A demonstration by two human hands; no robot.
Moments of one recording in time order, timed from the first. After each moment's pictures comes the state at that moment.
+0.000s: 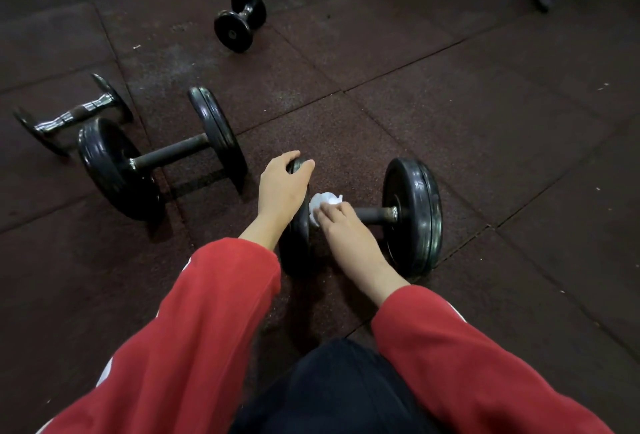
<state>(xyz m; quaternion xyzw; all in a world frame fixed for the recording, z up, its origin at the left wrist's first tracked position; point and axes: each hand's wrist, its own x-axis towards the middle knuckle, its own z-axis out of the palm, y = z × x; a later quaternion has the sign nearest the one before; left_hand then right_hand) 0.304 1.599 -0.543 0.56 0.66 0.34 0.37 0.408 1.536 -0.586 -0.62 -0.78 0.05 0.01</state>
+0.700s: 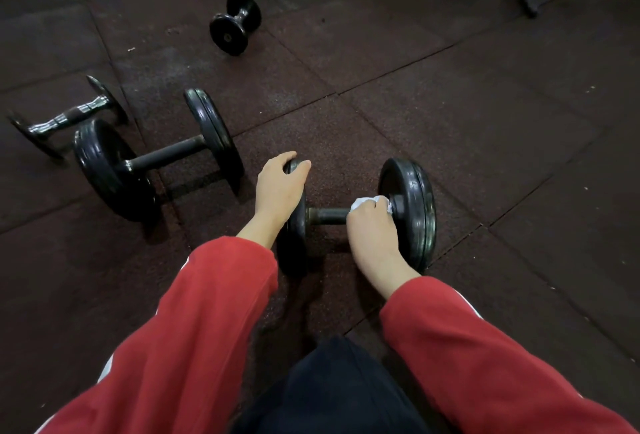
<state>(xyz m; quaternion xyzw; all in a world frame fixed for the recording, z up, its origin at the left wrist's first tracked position) 0.304 1.597 -0.542 0.56 0.66 0.33 0.38 0.418 1.532 -0.564 -0.76 -0.64 -0.08 -0.07</state>
